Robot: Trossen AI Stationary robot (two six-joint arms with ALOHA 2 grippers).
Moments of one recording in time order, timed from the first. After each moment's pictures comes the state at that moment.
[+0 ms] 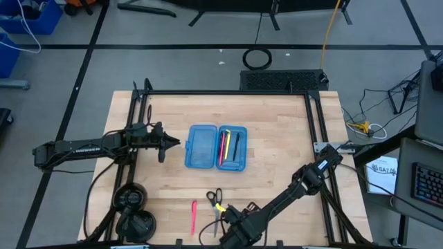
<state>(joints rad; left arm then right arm) 0.30 0.46 0.05 0.05 0.15 -0.12 0.65 2.45 2.19 -1.28 0.12 1.36</state>
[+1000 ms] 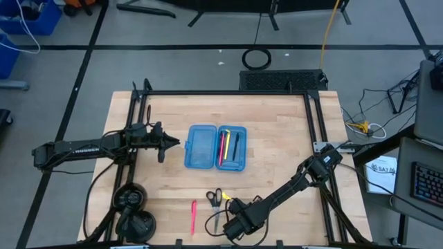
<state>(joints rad) 0.30 0.46 0.05 0.05 0.15 -0.11 0.61 2.39 1.73 -1.05 -0.05 1.34</state>
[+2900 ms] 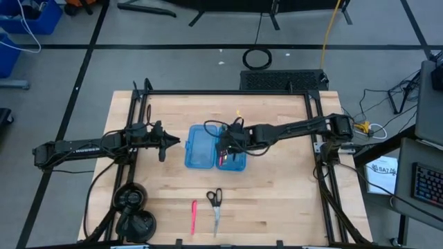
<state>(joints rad) 0.30 0.47 0.05 0.06 0.12 -0.11 0.03 1.83 1.40 -0.63 0.21 1.22</state>
